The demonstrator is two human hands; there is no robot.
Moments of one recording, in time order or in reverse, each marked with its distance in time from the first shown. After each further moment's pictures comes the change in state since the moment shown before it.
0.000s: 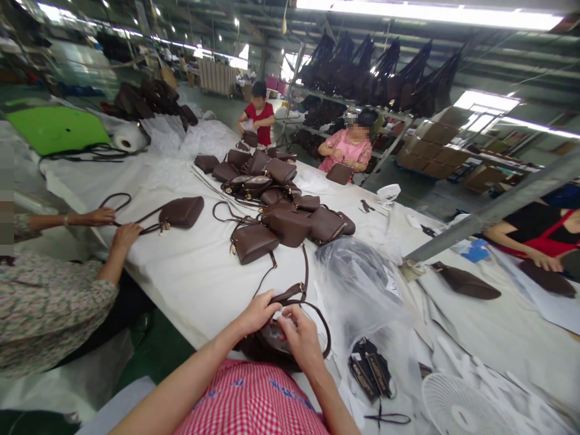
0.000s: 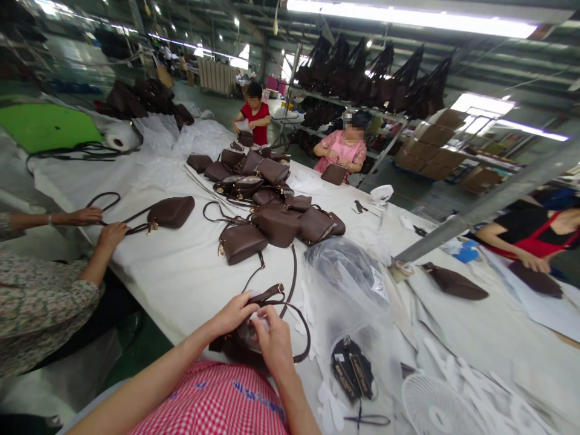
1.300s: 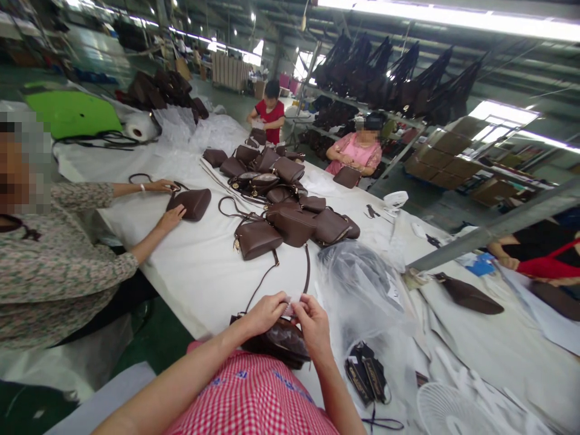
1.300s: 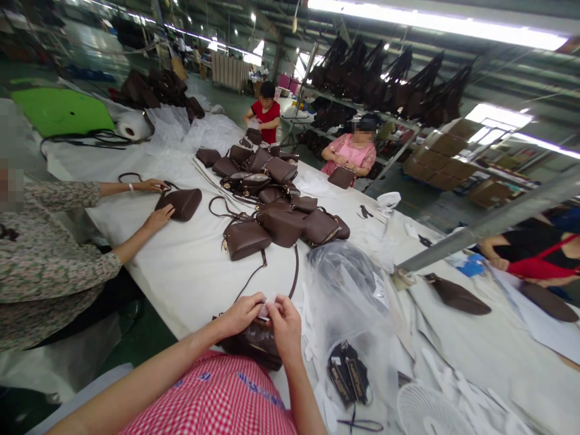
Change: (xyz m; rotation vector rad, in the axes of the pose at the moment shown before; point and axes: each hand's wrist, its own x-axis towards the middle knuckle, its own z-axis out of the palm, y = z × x) left_hand -0.007 0.006 0.013 0.070 -0.038 0.109; right_hand 0.018 -0.002 -0.012 0.226 0.037 0.067
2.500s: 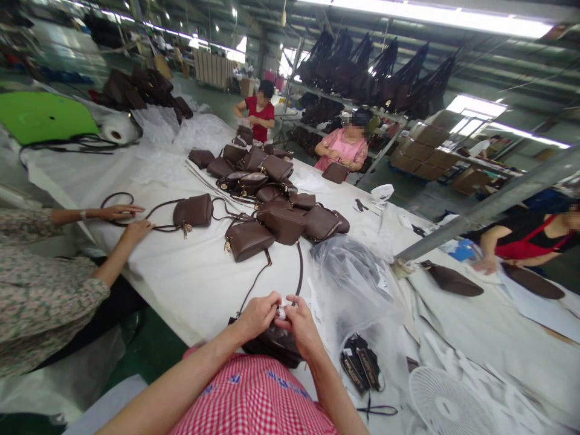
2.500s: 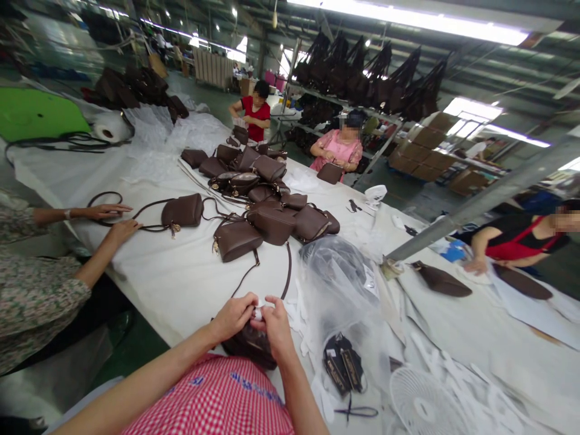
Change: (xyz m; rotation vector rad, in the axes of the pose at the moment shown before) left_hand -0.003 -0.006 0.004 0.211 0.102 0.125; right_hand 0.007 0.020 0.004 0.237 0.020 0.324
